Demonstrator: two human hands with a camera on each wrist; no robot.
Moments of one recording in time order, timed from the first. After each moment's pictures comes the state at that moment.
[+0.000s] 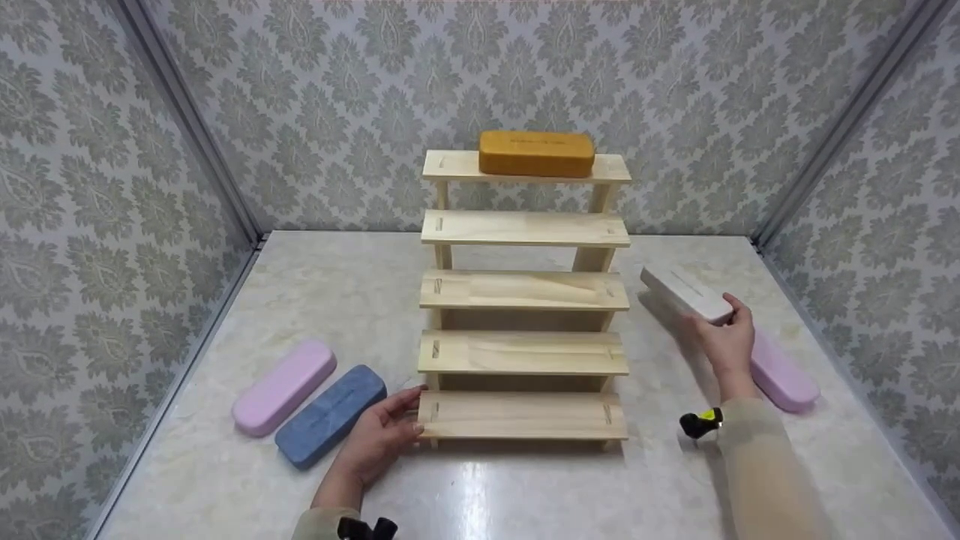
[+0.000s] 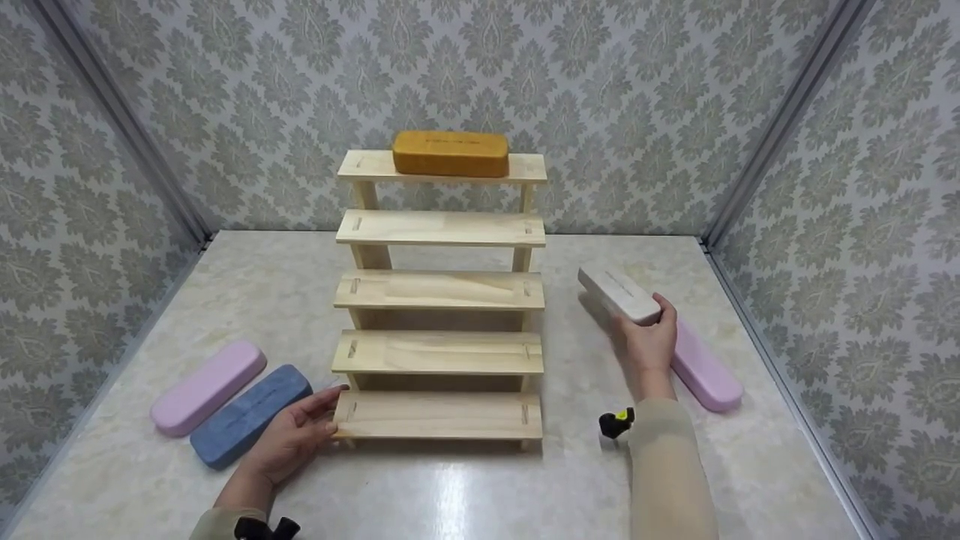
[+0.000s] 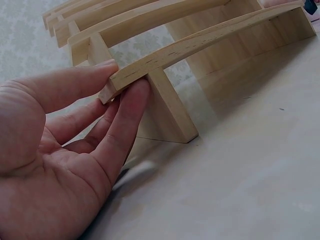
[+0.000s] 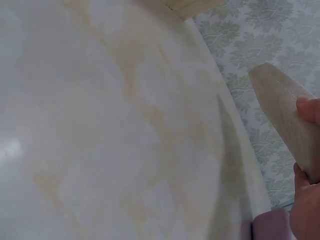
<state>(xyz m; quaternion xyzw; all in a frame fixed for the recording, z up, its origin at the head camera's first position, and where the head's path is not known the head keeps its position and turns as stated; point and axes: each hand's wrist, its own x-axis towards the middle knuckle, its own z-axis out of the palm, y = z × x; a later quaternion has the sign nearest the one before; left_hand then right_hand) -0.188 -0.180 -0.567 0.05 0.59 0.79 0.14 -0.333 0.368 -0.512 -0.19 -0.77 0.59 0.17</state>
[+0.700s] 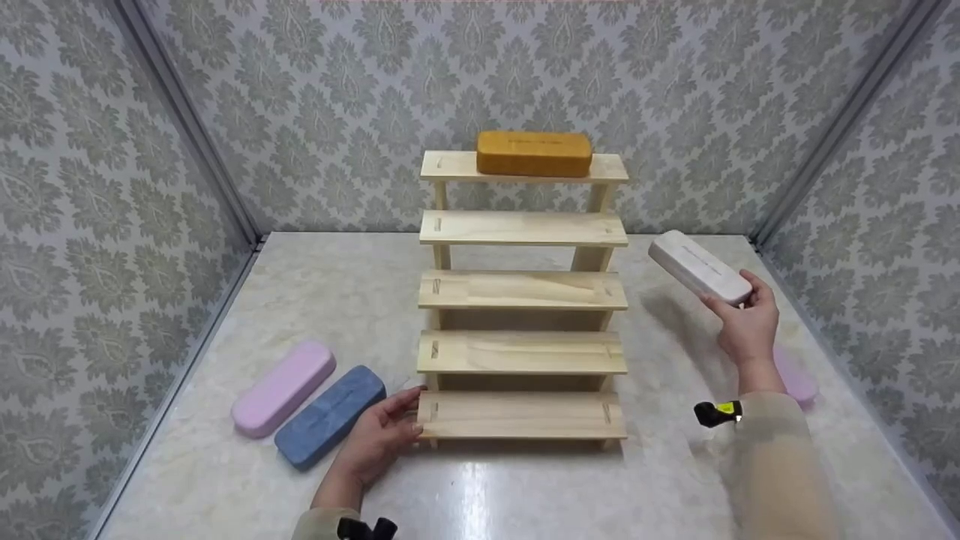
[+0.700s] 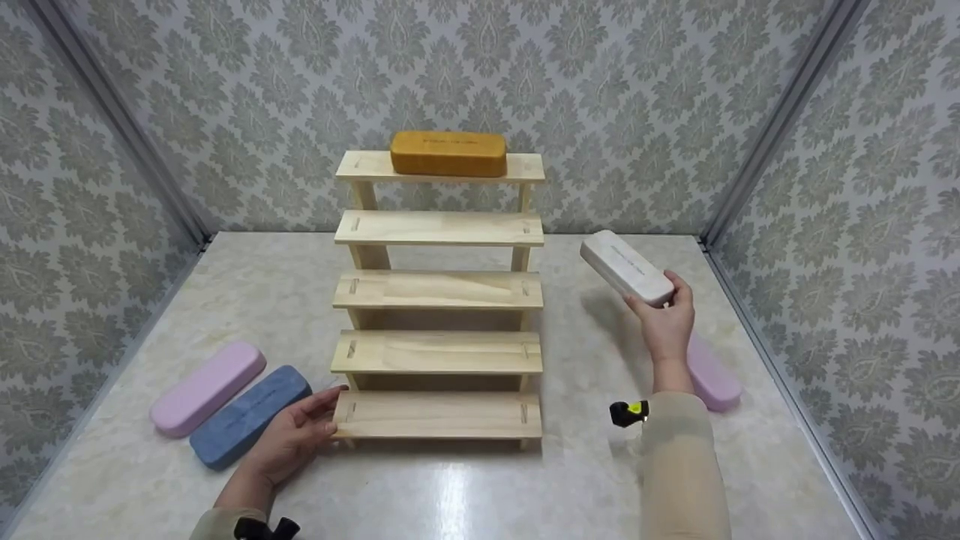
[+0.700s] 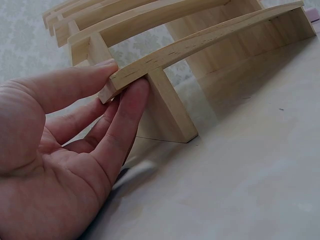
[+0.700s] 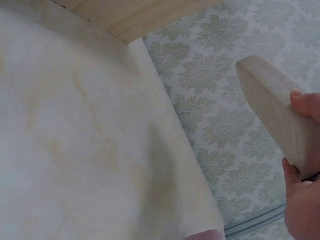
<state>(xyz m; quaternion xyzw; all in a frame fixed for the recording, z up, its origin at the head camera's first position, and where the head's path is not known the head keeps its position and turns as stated) -0.188 -0.181 -0.566 0.04 0.60 0.79 0.15 -0.329 0.374 -0.464 -0.17 -0.72 0.65 0.20</state>
